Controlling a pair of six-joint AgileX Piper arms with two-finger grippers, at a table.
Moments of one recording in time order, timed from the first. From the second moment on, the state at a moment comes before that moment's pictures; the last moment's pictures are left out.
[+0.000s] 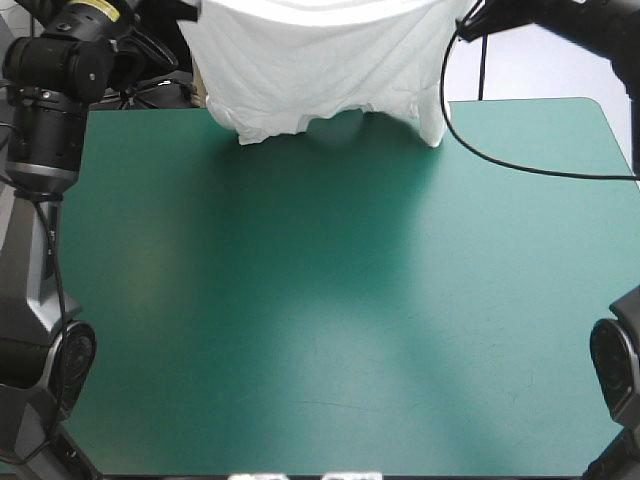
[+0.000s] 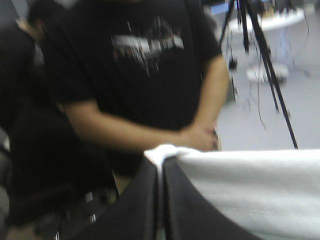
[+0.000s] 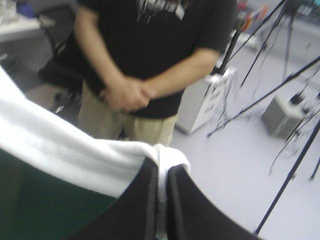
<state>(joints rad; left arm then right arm) -0.22 1.79 -2.28 0.07 0.63 0.19 0.09 1.76 -2.42 0.41 0.96 -0.56</state>
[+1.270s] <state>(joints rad) -0.22 1.16 -0.91 -0.07 1.05 0.14 0.22 1.25 -0.88 0.29 1.15 -0.35</state>
